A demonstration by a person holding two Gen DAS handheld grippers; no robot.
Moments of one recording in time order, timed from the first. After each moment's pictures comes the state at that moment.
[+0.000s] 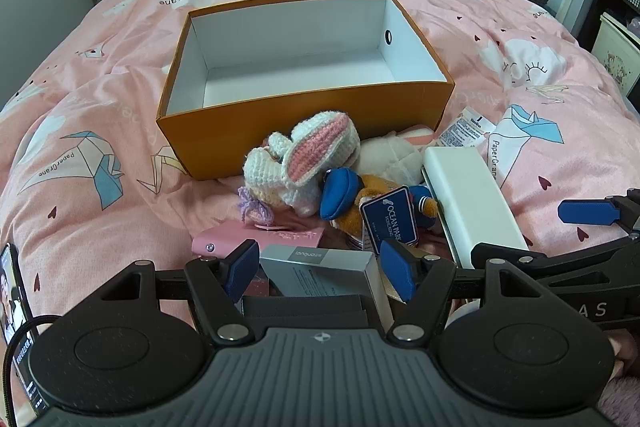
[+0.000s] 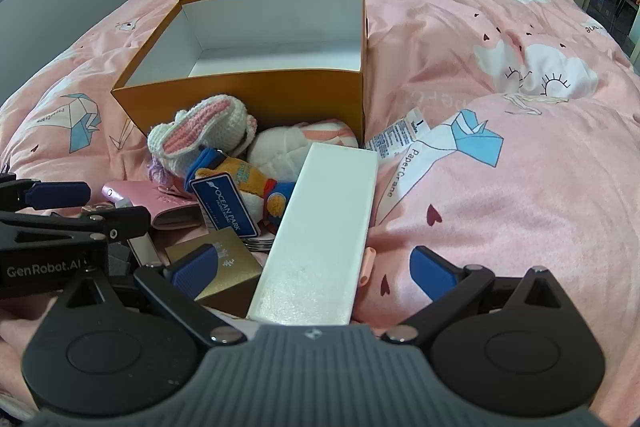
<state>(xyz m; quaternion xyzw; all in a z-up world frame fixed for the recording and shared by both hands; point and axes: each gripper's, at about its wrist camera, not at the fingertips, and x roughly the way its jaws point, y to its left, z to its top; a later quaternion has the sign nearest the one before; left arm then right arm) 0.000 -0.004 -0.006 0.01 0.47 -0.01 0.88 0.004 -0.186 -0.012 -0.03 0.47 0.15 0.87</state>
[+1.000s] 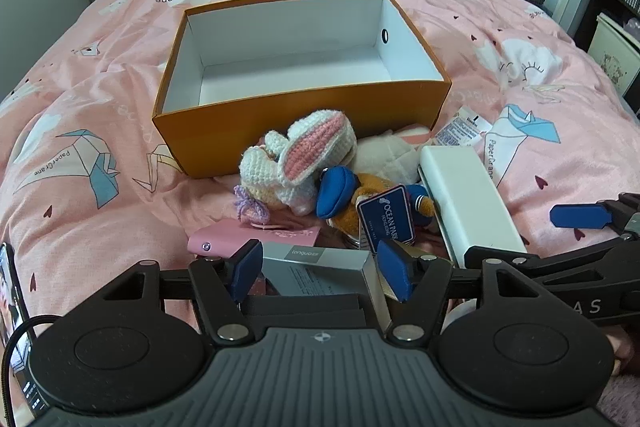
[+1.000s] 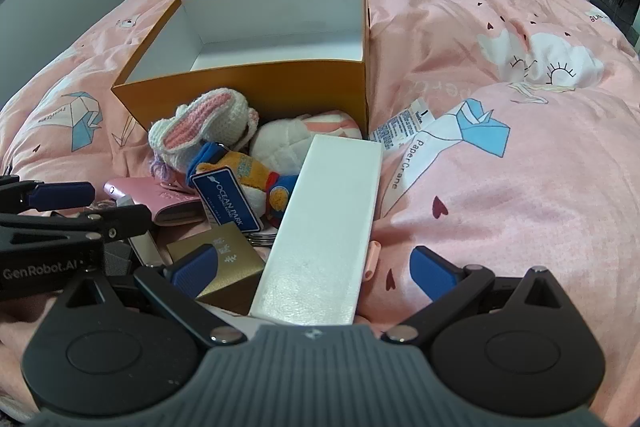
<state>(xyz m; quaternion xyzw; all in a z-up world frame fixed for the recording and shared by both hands) 0.000 -0.001 -0.007 0.00 0.47 -0.02 0.88 0.008 -0.186 -0.016 -0.02 0.48 0.15 0.86</state>
